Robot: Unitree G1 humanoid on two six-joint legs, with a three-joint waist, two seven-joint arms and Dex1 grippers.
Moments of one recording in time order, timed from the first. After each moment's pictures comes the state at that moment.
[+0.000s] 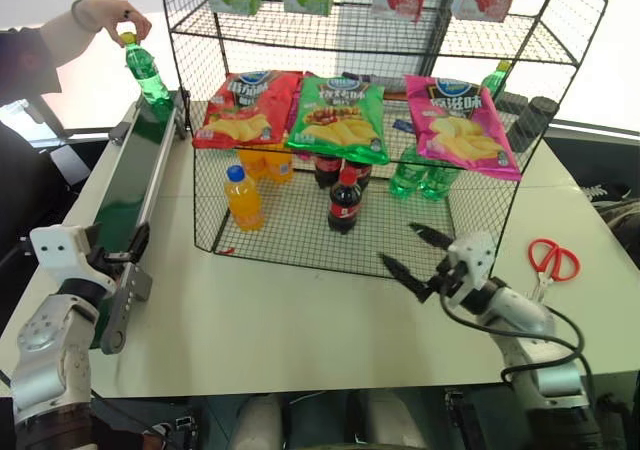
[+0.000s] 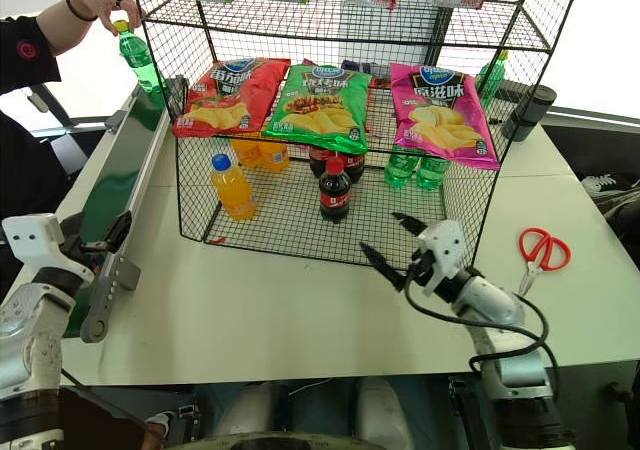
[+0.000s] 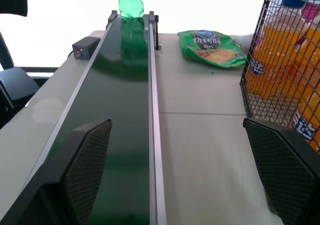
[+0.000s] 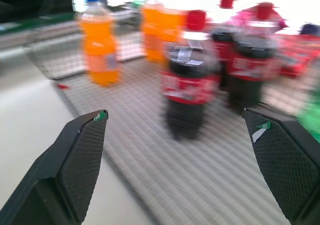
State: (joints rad) left arm -0.04 0.47 0.49 0.01 -0.44 0.21 -0.37; right arm 0.02 -0.40 0.02 -0.23 0.36 0.07 0.73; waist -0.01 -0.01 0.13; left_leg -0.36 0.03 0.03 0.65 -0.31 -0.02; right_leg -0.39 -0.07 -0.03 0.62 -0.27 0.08
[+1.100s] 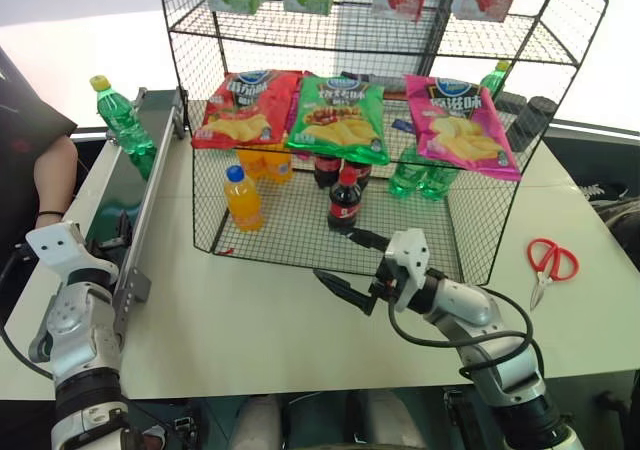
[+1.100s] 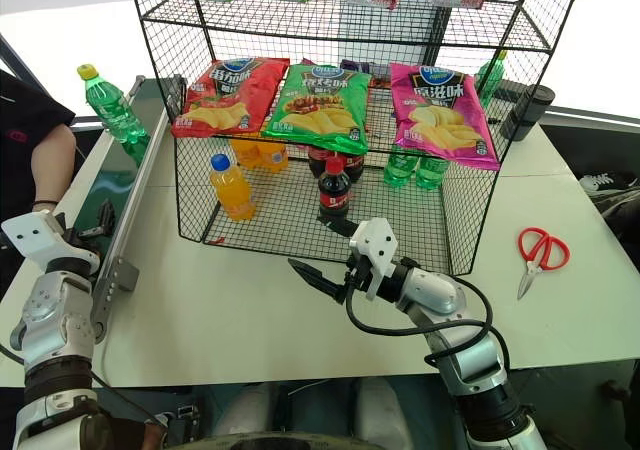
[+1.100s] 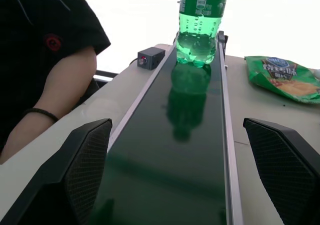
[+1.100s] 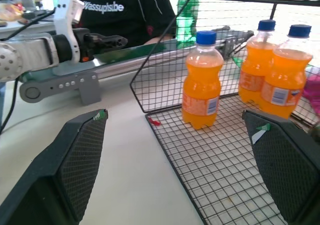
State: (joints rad) left arm -0.20 0.40 0.53 0.35 -0.38 -0.06 -0.20; right arm -0.06 -0.38 0.20 -0.39 0.36 0.23 0.70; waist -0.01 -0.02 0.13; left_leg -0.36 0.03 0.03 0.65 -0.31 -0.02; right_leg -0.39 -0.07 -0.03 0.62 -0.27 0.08
